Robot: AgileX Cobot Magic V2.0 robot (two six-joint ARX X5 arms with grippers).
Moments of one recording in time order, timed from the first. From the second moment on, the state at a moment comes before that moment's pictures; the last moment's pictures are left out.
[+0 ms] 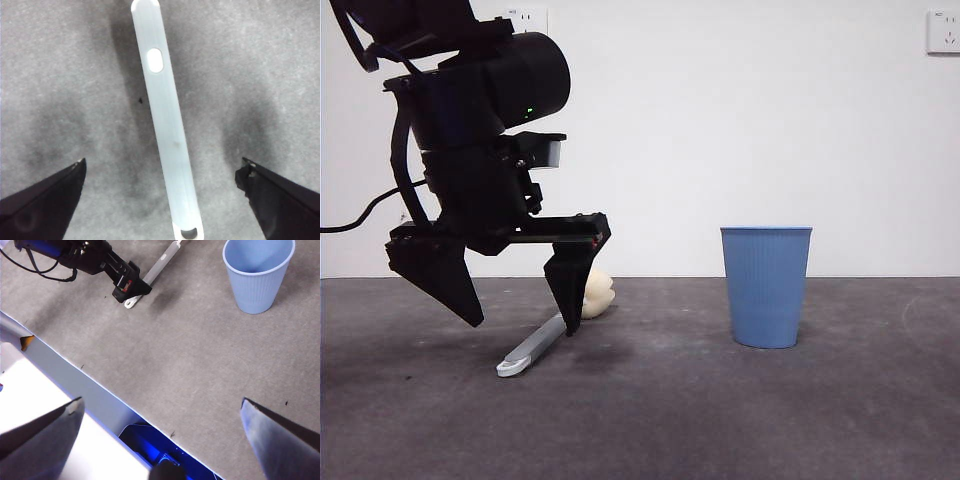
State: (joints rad) left arm -0.59 1.71 1.06 -0.42 -0.15 -0.29; right arm 0.20 0.72 0.94 -1.08 -0.52 -0.16
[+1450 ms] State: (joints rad) left arm -0.62 1.56 1.06 -0.53 -0.10 -0.31; right arm 0.20 0.77 0.94 -1.04 -0.52 -0.10
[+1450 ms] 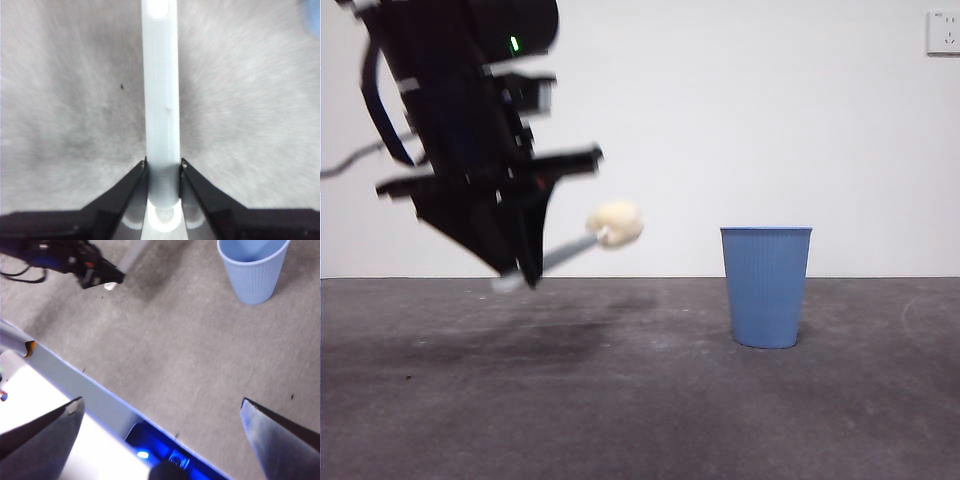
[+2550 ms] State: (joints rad) left arm -0.62 0.95 1.06 -0.92 -0.09 -0.19; right arm 0.41 1.25 0.37 0.38 -0.12 0.15
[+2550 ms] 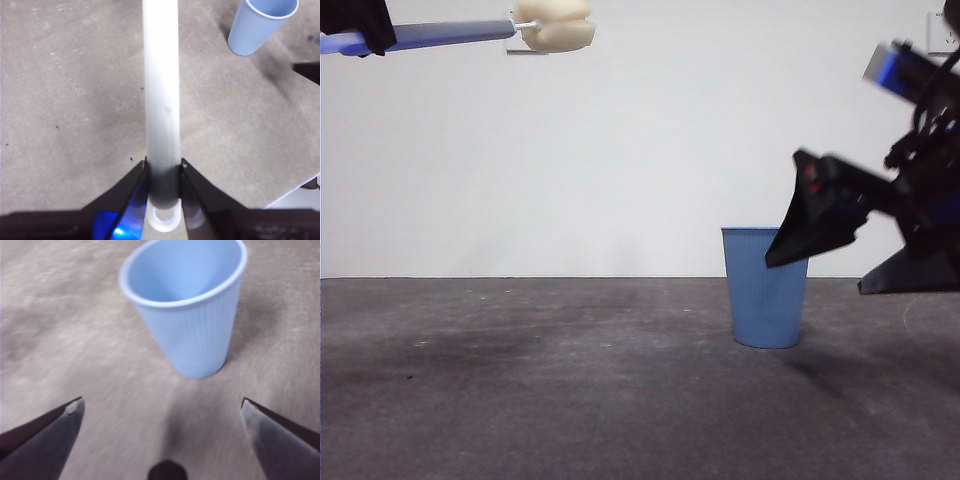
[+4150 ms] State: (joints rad) left arm -0.64 0.95 1.06 -0.97 -0.07 -0.19; right arm 0.41 1.81 0.53 0.99 -0.07 0.04
